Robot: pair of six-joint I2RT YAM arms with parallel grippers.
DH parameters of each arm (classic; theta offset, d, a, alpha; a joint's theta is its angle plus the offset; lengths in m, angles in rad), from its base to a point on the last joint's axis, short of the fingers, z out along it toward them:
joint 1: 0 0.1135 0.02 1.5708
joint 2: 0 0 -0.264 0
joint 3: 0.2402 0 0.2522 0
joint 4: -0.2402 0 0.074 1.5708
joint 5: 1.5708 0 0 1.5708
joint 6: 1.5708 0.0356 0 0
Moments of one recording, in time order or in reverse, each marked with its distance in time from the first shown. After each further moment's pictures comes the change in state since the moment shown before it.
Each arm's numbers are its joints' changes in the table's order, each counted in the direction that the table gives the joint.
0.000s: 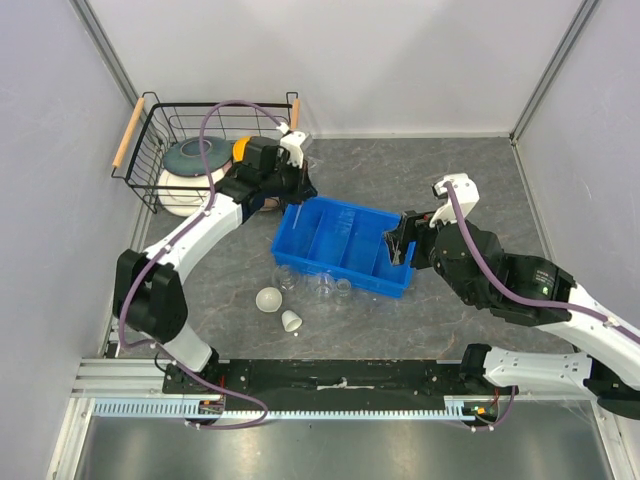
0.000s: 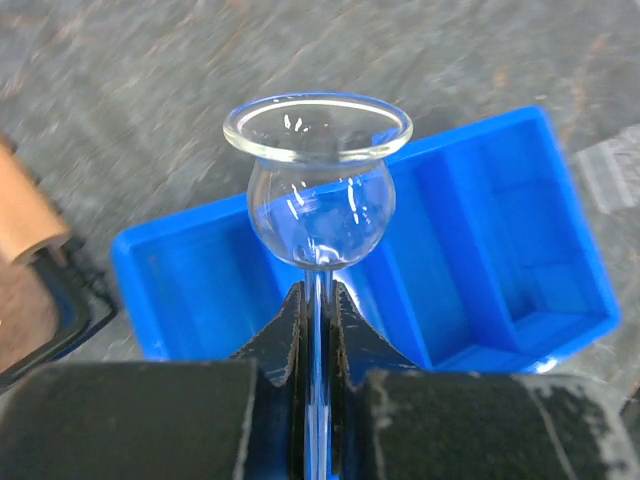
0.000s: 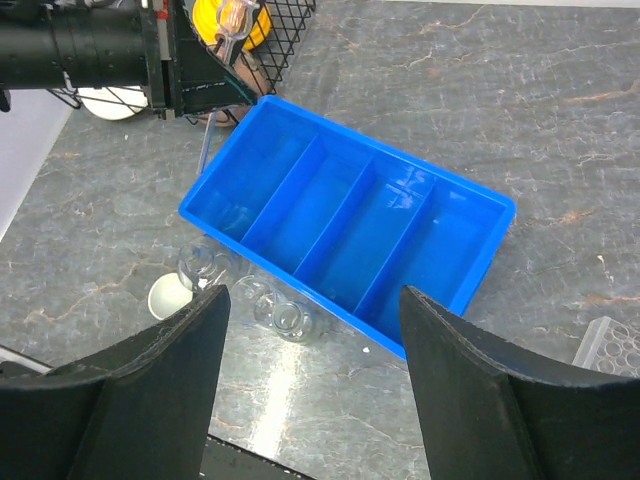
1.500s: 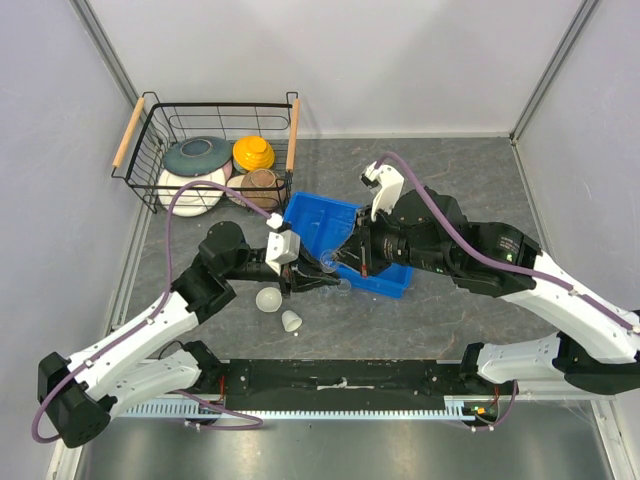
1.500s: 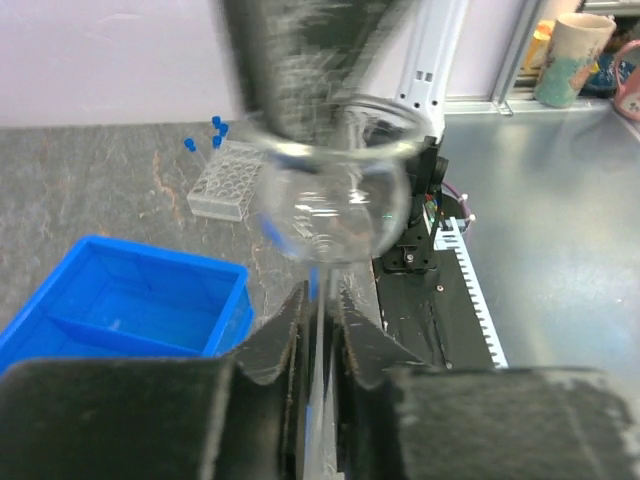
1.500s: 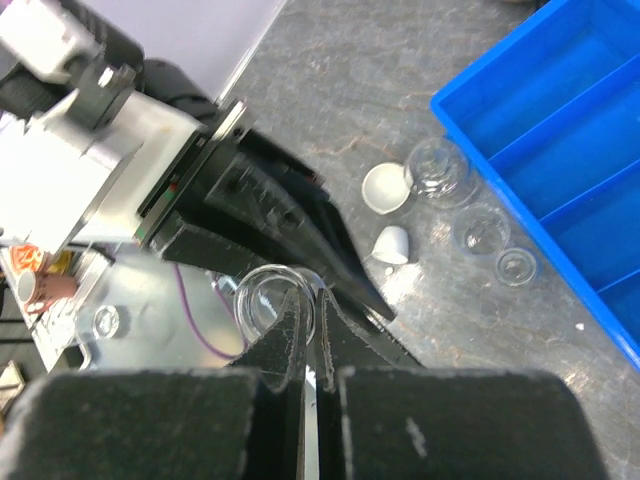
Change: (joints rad) left arm -0.299 0.680 -0.591 0.439 0.485 0.105; right arm 0.008 -0.267 0.298 -0.045 -0.589 0.068
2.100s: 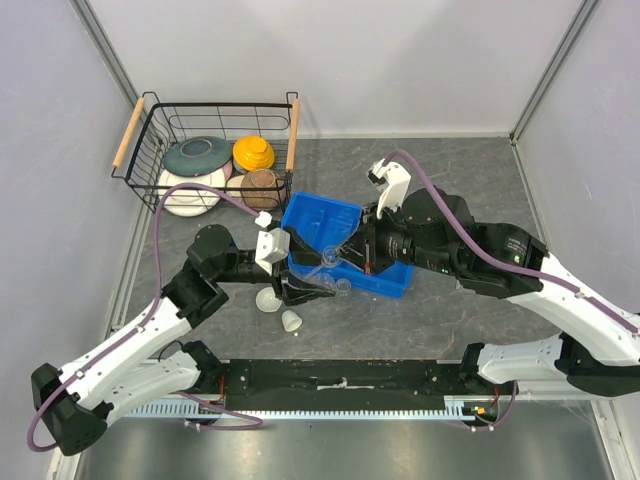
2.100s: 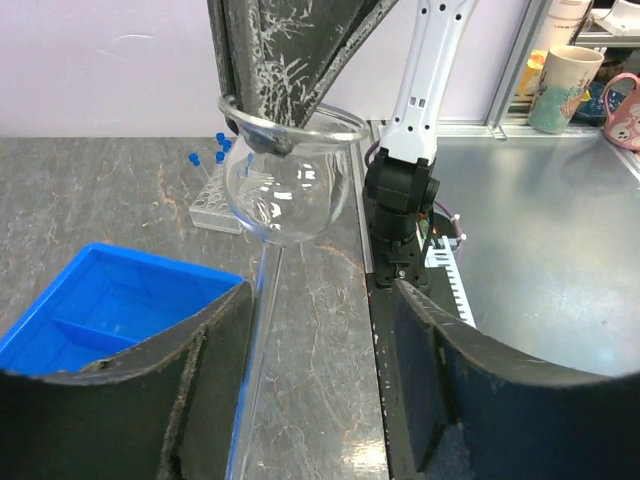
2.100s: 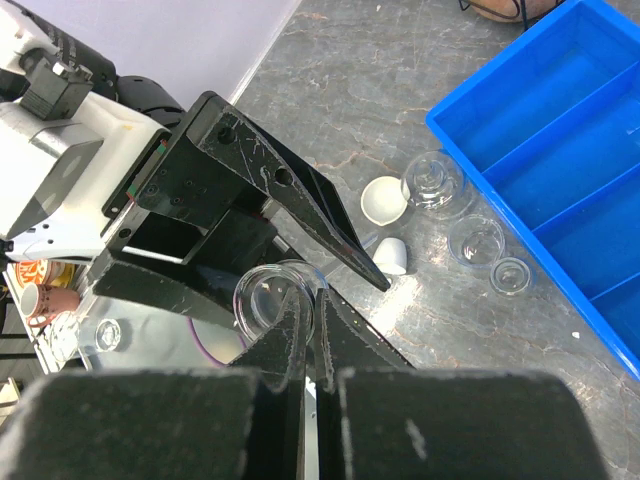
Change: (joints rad) left arm 0.008 0.059 0.005 -0.010 -0.010 -0.049; right arm -0.003 0.019 0.000 0.011 0.027 -0.003
